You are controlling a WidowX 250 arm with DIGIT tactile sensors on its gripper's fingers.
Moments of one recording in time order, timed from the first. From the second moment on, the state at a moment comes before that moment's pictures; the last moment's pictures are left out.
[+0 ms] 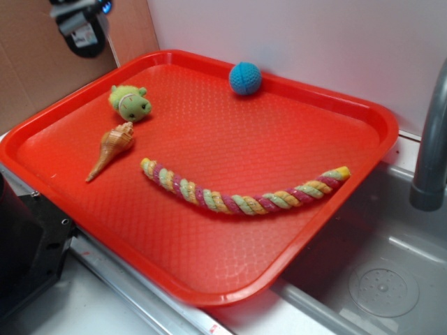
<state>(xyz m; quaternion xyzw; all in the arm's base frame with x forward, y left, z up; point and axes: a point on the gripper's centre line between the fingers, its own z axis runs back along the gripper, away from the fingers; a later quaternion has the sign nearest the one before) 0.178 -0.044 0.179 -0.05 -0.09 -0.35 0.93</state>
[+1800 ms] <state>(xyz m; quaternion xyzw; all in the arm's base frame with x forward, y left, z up) 0.187 -0.080 0.018 -0.01 -0.03 -0.61 0.79</state>
